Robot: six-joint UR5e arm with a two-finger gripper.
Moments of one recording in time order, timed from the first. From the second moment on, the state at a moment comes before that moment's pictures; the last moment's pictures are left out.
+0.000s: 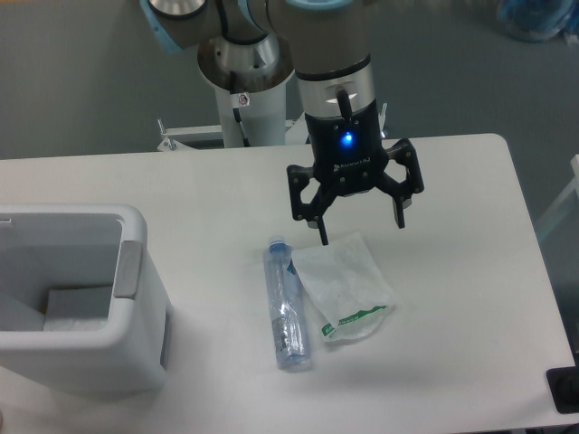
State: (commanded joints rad) arm 2.47 -1.73 -1.49 -0.96 1.59 0.35
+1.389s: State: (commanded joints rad) arm 2.57 -2.01 -1.45 -0.88 1.50 1.13
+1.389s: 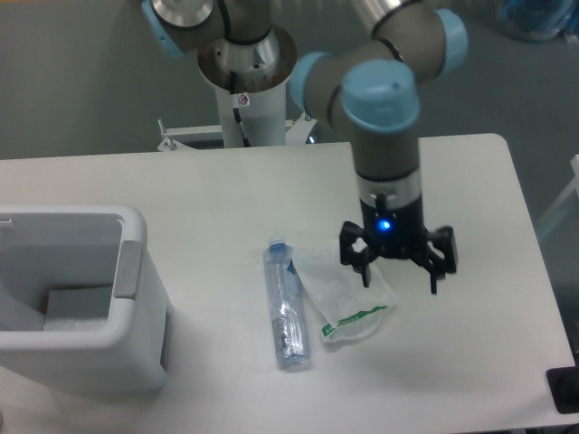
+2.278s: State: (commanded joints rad) arm 2.61 -2.15 -1.42 -1.14 1.48 1.55
